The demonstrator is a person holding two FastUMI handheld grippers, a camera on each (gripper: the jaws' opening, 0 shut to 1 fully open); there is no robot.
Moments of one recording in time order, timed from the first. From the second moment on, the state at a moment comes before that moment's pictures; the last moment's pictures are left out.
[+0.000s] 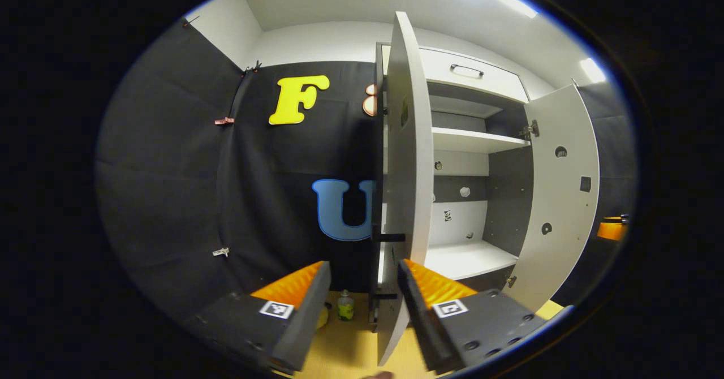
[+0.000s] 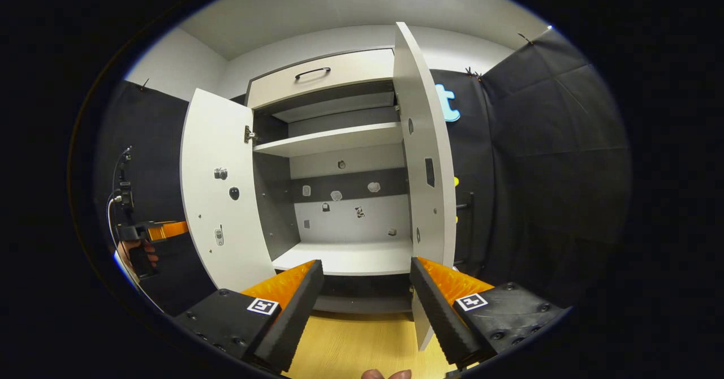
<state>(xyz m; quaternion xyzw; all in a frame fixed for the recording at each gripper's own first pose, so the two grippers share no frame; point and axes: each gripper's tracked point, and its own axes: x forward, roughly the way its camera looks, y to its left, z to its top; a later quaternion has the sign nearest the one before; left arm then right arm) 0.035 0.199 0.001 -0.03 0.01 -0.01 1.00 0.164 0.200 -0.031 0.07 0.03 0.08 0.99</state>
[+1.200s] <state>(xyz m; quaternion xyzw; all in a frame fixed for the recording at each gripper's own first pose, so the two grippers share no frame) -0.020 0.050 0.027 -0.02 -0.02 -0.03 1.00 0.160 0.195 0.003 0.06 -0.01 0.06 1.00</state>
